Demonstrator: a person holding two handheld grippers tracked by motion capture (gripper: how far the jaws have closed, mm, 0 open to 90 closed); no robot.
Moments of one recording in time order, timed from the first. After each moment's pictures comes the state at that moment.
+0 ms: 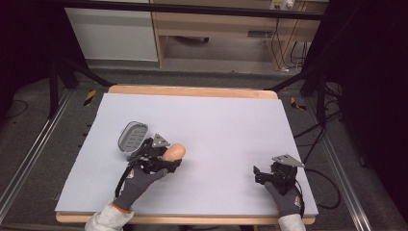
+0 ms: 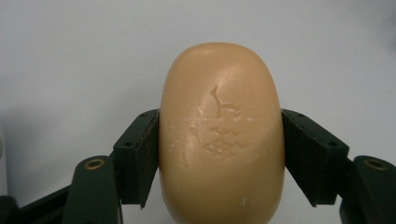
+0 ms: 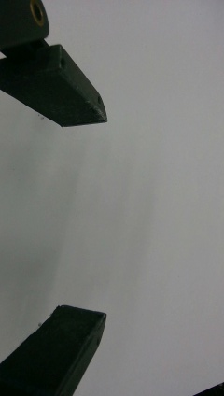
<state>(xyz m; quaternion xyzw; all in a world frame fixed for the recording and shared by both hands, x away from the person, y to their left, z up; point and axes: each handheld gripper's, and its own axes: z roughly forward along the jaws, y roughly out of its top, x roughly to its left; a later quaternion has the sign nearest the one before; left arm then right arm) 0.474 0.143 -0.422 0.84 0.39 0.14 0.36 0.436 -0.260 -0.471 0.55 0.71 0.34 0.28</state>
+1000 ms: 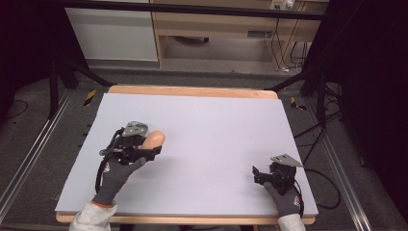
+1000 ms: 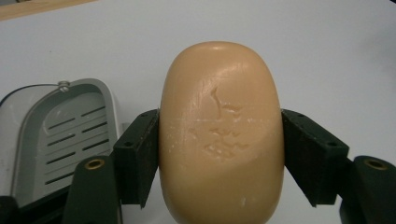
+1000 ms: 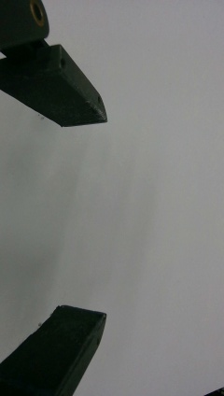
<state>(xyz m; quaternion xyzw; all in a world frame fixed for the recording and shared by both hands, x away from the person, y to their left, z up) 0.481 0.201 -0.390 0.79 0.44 0.17 0.40 0.437 -0.257 -0.471 0.55 0.71 0.34 0.27</state>
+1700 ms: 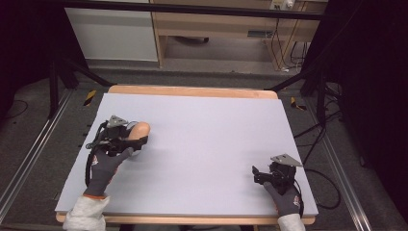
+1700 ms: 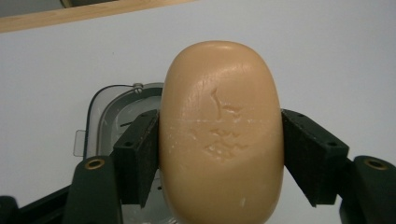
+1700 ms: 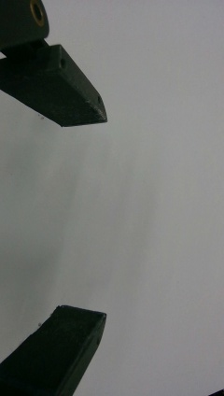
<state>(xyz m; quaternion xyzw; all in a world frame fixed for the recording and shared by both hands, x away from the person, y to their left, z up) 0.502 0.239 -0.388 0.76 0.48 0.20 0.39 0.438 -0.257 -0.471 0.55 0.71 0.34 0.27</state>
